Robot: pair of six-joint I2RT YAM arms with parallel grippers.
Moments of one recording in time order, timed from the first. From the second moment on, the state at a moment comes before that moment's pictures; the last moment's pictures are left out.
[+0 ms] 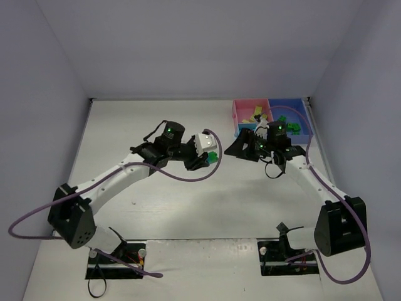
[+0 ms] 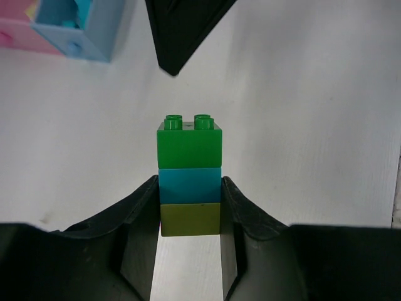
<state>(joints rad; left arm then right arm) -0.68 1.51 1.18 -0.33 0.53 0.42 0.21 1.31 0.85 -0.23 -0.56 0.53</state>
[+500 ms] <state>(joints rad) -0.68 1.36 1.14 -0.34 0.47 0.42 0.35 1.36 1.06 -0.23 -0.71 0.58</state>
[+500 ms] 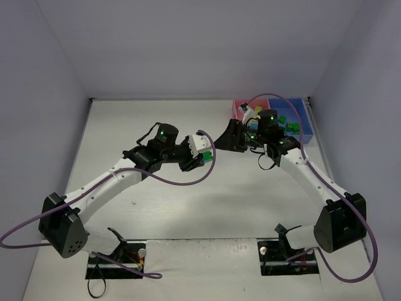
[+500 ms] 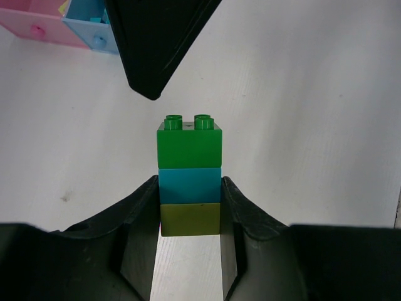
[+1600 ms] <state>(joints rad) -0.68 1.34 1.13 -0.29 0.45 0.40 0.41 1.38 1.06 -0.23 -0.76 0.57</state>
